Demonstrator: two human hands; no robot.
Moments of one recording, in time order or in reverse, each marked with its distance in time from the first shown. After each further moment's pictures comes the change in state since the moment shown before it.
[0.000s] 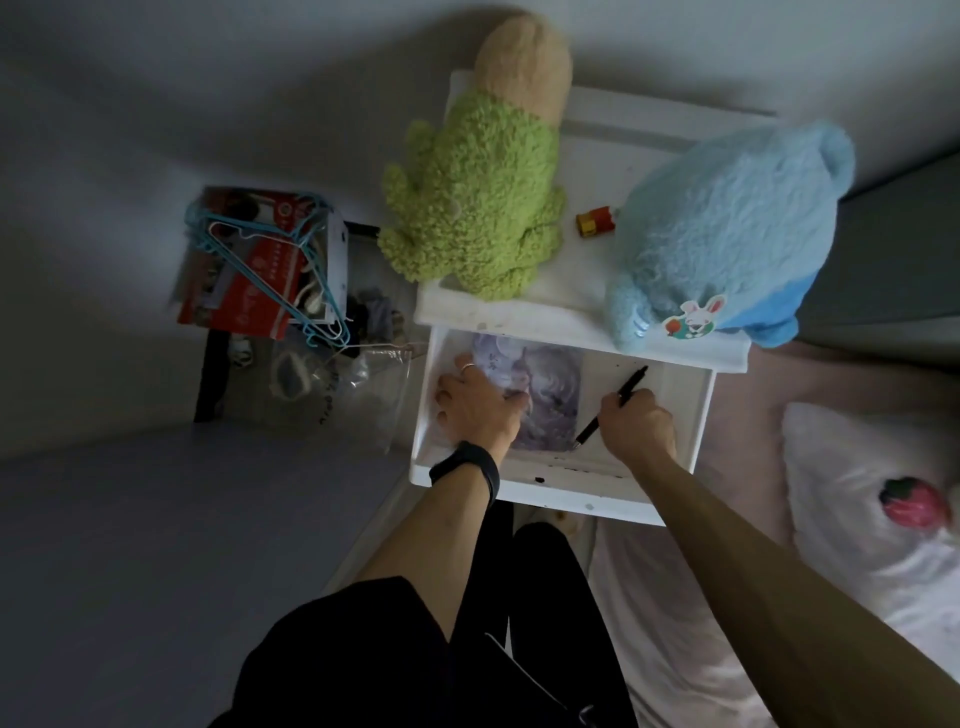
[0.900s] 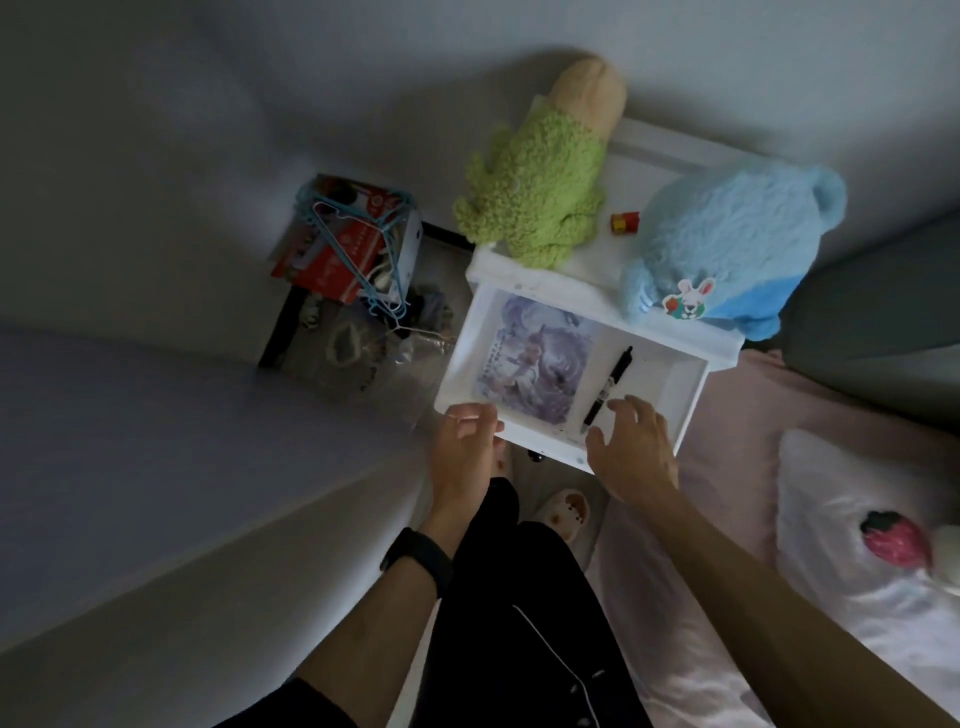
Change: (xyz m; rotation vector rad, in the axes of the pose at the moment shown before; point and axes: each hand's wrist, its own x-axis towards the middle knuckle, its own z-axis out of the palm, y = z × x) left_hand -0.154 -0.067 -0.013 -1.103 0.143 -0.041; right_hand -0.064 0.067 -0.018 -0.339 0.023 -0.639
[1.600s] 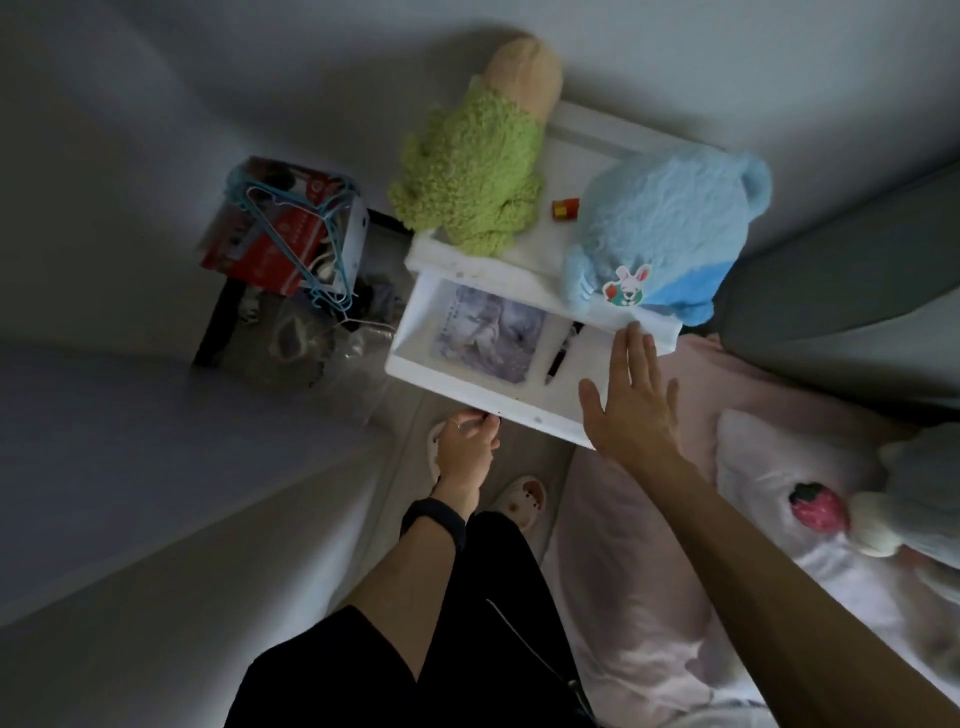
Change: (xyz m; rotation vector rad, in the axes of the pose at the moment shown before) left_hand 0.034 -0.059 0.067 0.031 -0.096 -0.256; right_hand 0.018 0.023 -0.055 -0.183 0.041 -0.024
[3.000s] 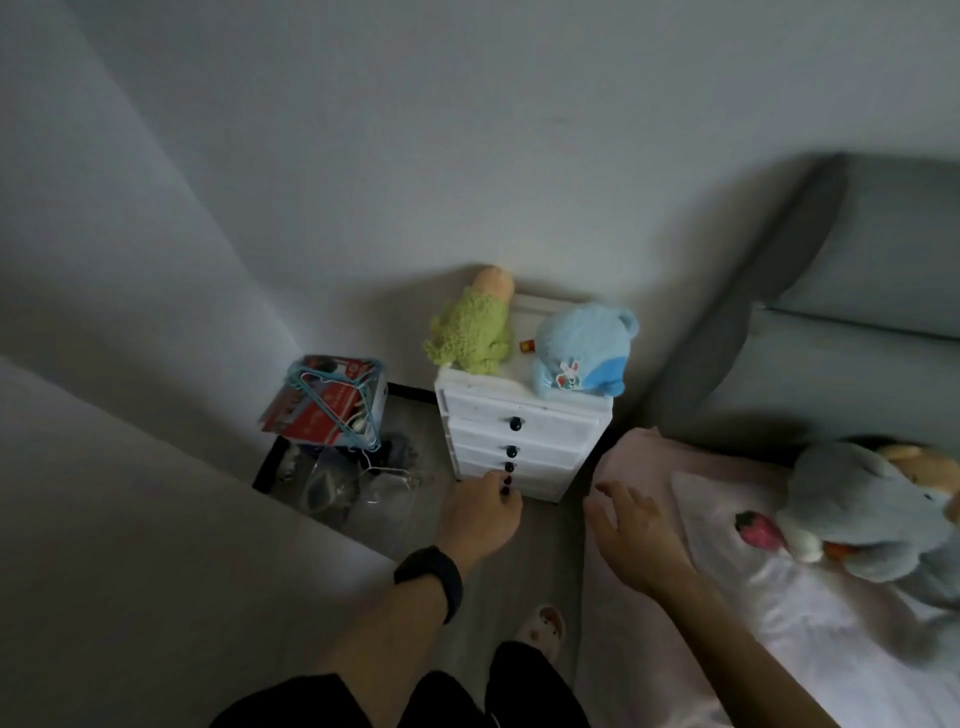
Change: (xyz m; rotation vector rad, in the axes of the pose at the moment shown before) left_hand -0.195 0.070 -0.080 1.087 -0.212 0.694; right_hand -0.224 -0.010 -0.050 0.289 0.103 -0.017
